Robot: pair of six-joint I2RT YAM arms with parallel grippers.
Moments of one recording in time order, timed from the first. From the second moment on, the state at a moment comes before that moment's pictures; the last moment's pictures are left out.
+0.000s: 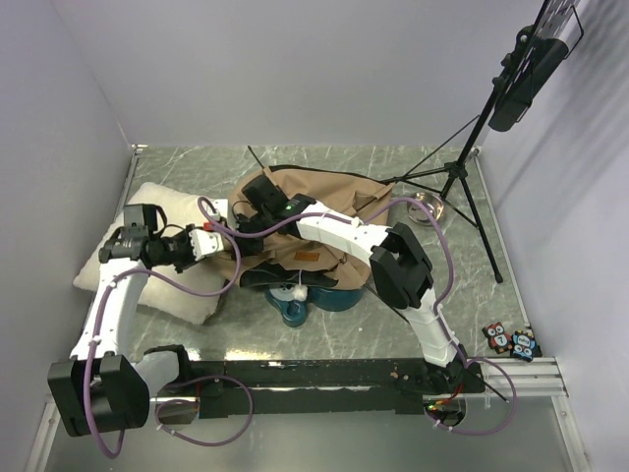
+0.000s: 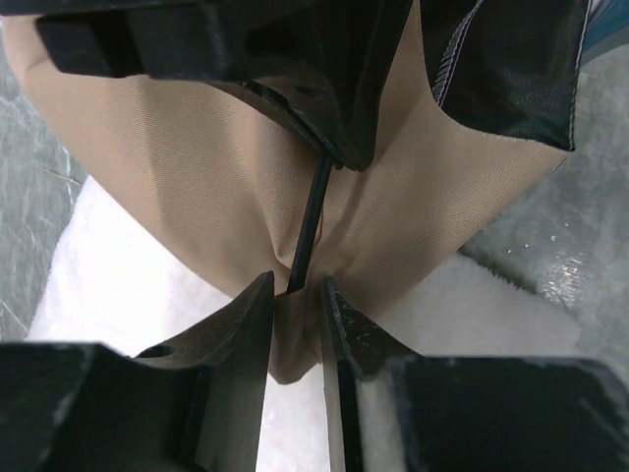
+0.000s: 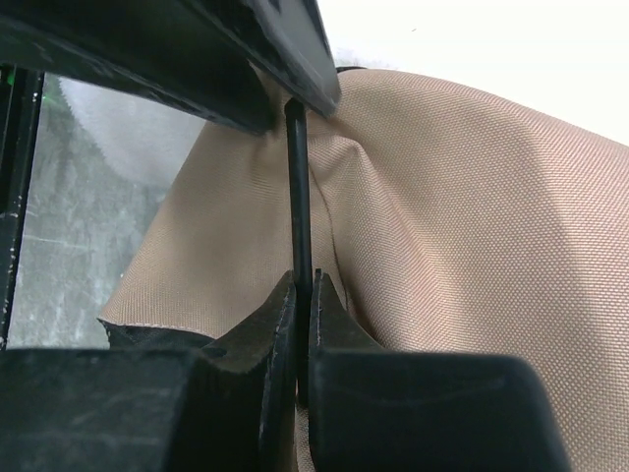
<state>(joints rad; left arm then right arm) 0.12 1.08 0.88 -0.82 0.75 1.34 0.90 2.18 1.89 -0.47 -0.65 -0.45</state>
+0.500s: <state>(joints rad) 0.14 1.06 0.83 -0.79 0.72 1.36 0.90 2.17 1.83 -0.42 -0.66 -0.47</state>
